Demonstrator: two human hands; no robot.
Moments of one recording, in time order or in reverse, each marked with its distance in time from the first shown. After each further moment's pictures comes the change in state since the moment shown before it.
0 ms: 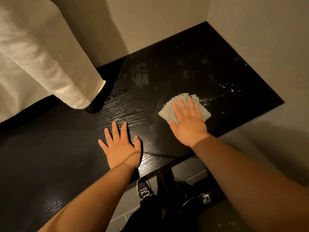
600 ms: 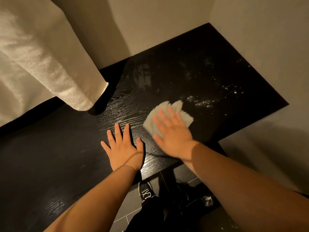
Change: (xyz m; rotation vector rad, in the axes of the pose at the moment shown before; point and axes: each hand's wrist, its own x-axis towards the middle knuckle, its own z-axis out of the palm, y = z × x) left_hand 0.001 0.001 0.001 0.006 -0.008 -0.005; right_hand -0.008 -0.051 0.013 -0.007 0.008 -0.273
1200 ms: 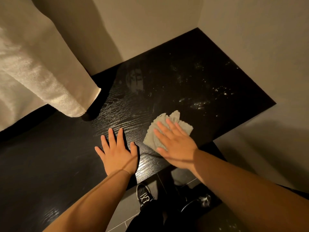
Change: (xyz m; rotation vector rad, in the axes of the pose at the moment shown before) left_hand -0.001 0.001 -0.002 -0.008 0.008 0.003; right_hand -0.043 0.025 0.003 0.003 -0.059 -0.130
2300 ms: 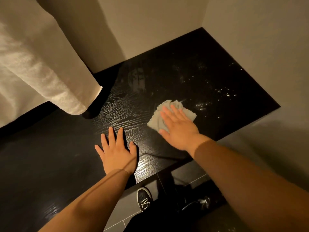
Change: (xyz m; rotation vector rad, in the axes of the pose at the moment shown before) left_hand 0.001 0.001 -0.002 -0.020 -0.001 0.003; right_hand 0.041 0.030 -0.023 -0.005 -0.041 0.131
